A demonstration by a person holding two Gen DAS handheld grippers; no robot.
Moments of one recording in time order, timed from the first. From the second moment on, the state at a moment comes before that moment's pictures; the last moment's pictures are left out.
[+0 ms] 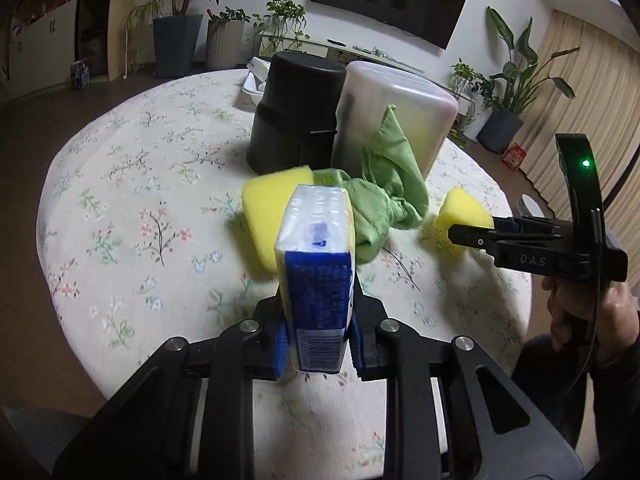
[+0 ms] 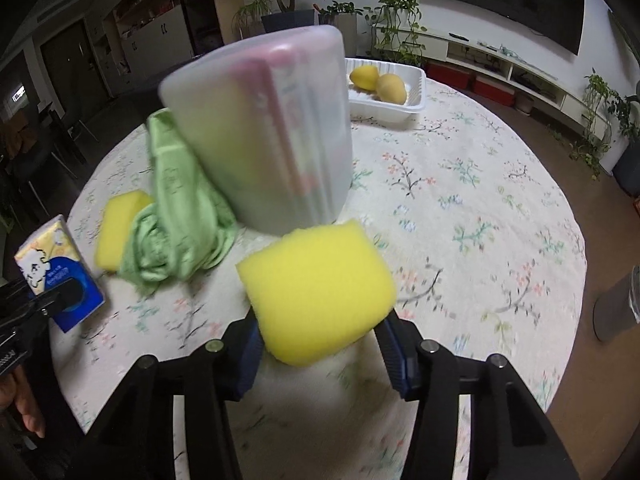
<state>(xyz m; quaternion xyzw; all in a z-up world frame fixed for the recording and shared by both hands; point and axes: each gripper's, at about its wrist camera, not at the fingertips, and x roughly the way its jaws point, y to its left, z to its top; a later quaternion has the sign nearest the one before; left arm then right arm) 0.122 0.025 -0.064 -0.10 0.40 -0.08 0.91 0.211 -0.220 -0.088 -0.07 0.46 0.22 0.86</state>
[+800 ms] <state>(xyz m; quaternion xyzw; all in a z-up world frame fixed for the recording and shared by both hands) 0.108 0.055 -0.019 -0.06 0.40 -0.10 0.91 0.135 -0.232 -0.034 -0.03 0.44 0.23 0.87</state>
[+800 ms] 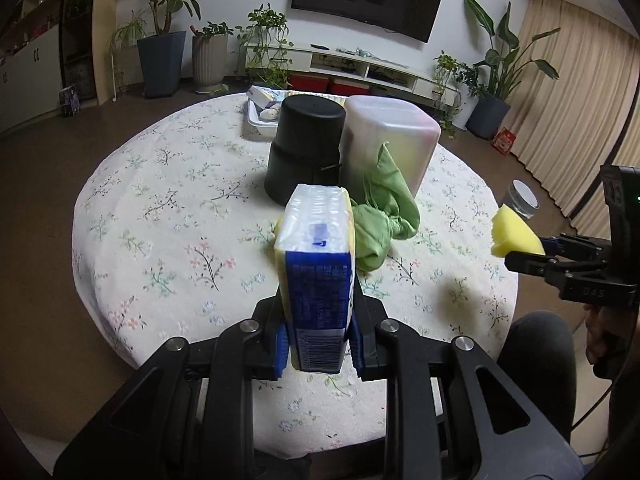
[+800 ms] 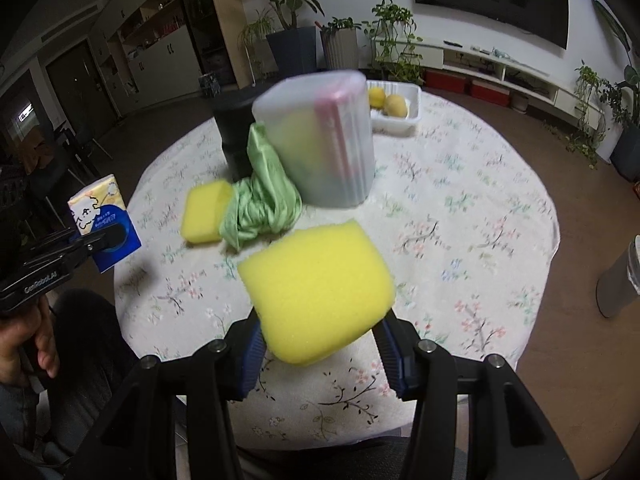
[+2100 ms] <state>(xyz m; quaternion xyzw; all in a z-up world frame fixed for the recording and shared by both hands) 0.470 0.059 0.014 0.09 0.43 -0.17 0.88 0.488 -0.186 0.017 -0.14 0.43 0.24 0.86</state>
